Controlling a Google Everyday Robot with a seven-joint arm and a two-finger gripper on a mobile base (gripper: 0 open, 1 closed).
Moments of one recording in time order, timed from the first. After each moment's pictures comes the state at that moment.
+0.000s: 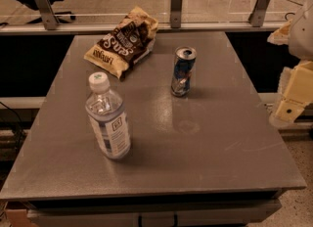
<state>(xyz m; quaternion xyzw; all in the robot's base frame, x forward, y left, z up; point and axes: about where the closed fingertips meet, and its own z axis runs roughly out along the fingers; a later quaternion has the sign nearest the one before) 0.438 -0.216 0.977 -0.60 0.78 -0.04 0.16</state>
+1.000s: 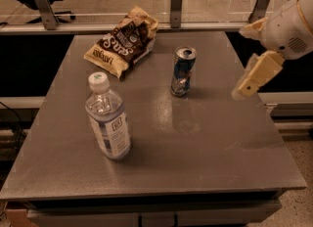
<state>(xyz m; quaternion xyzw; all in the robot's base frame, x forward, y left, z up) 0.521 -0.186 0.952 -0.59 0.75 0.08 0.30</state>
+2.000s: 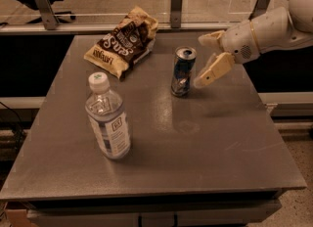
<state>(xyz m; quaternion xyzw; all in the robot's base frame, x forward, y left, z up) 0.602 -0.111 0.906 -0.56 0.68 0.27 0.39</state>
